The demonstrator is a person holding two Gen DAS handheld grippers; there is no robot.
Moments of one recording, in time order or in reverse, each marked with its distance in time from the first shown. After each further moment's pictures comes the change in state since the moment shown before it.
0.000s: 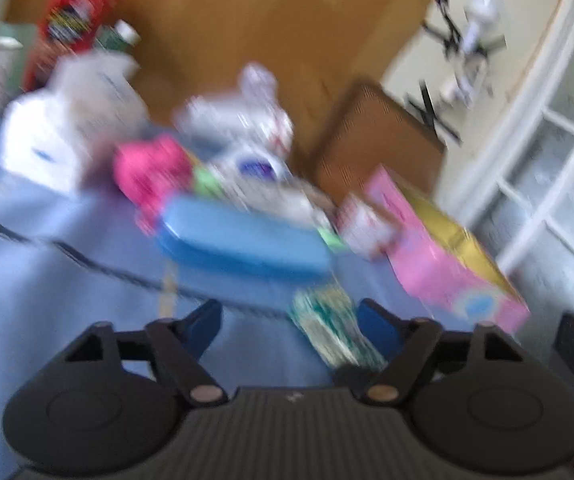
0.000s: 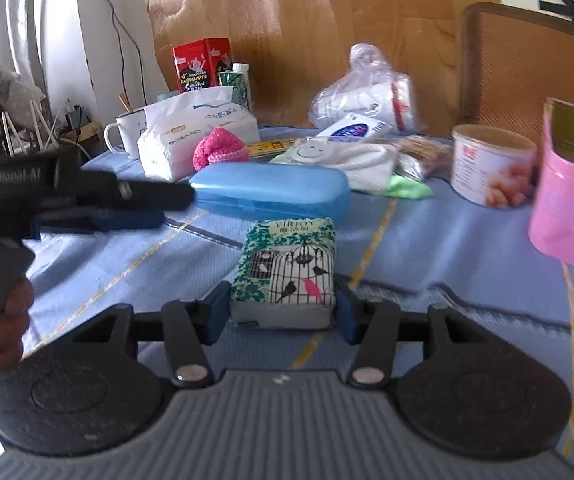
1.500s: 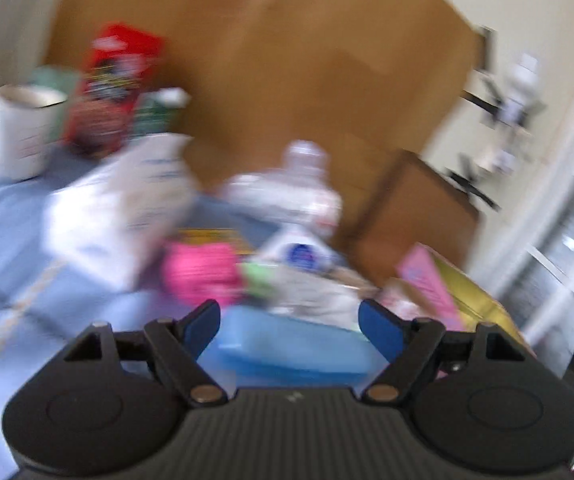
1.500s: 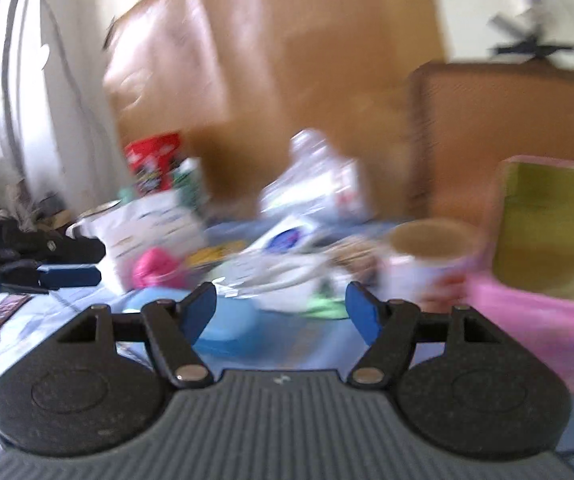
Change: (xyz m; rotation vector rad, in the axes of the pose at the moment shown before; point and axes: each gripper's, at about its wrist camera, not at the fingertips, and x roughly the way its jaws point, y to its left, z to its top) left arm -0.030 0.034 0.052 -0.107 -0.188 0.132; right arm 0.003 -0.053 0.058 0.062 -0.186 -0.006
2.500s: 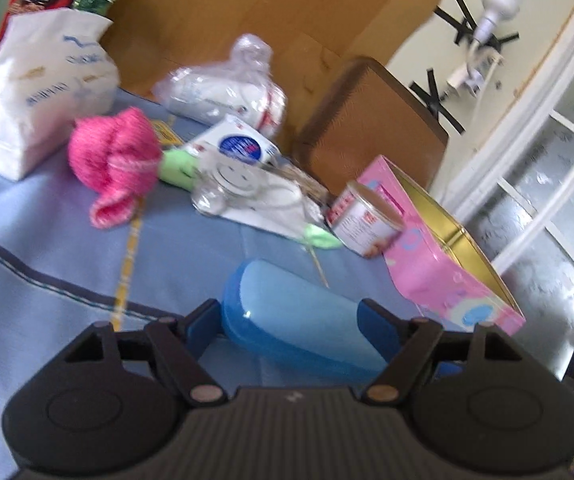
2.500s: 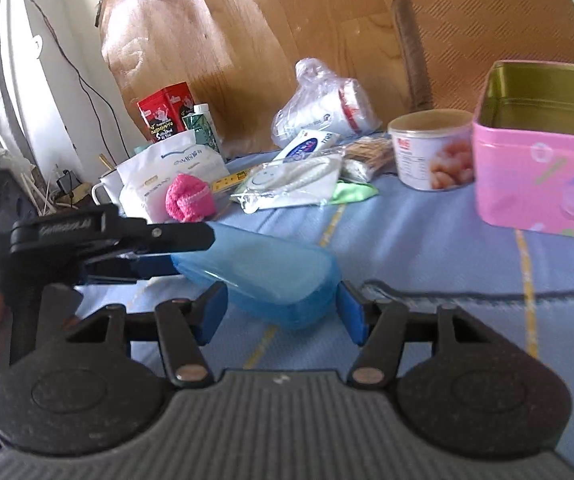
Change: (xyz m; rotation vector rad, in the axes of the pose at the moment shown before) left arm 0.054 -0.039 -0.058 0.051 0.227 -0.164; right arm -0.045 0.012 -0.055 0.123 0.122 0.011
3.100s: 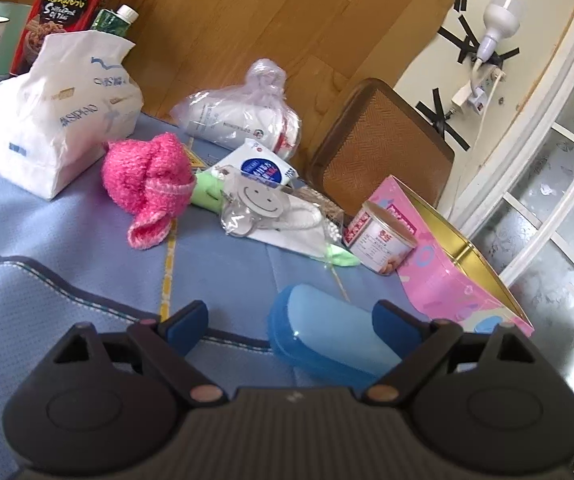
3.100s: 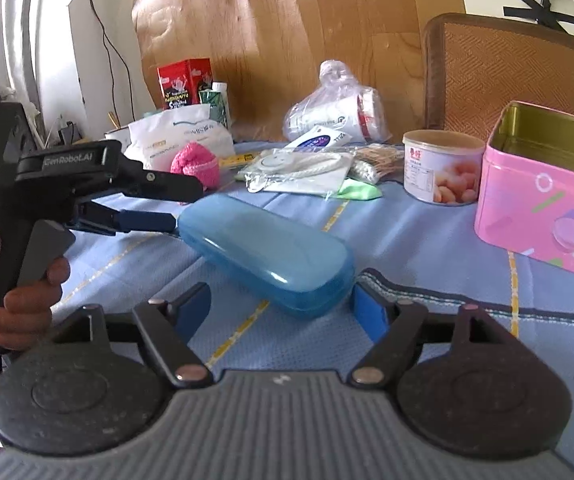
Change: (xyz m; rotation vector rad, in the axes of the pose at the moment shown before) left arm -0.016 0.017 0.002 0.006 -0.071 0.026; right arm 0.007 0.016 -0.012 -0.187 0.007 -0.048
